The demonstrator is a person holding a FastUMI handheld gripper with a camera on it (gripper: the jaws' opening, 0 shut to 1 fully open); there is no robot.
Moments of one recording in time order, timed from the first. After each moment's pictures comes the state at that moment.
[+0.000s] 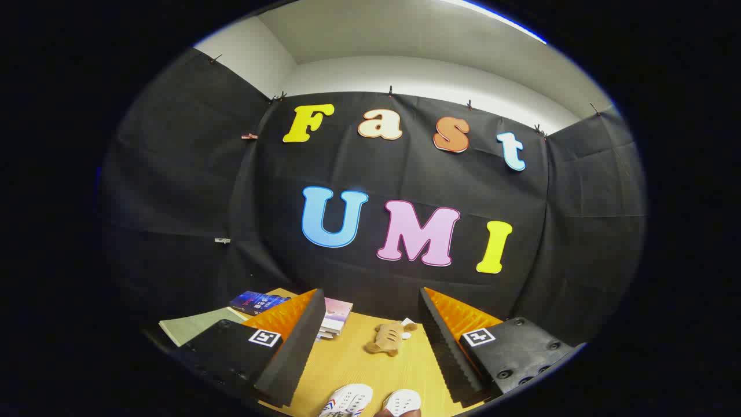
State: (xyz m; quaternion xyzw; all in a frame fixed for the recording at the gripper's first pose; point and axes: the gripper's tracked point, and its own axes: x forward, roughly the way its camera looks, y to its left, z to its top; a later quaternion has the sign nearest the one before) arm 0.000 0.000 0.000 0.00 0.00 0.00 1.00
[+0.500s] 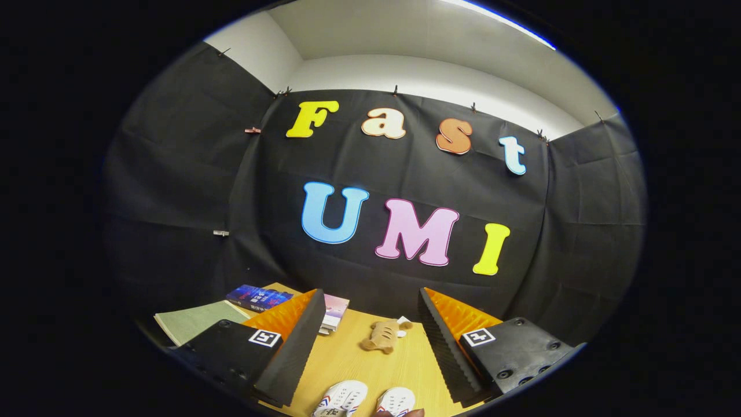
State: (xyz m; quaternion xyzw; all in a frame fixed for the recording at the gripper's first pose) arm -0.008 0.006 -0.002 -0.02 0.01 -0.01 1.00
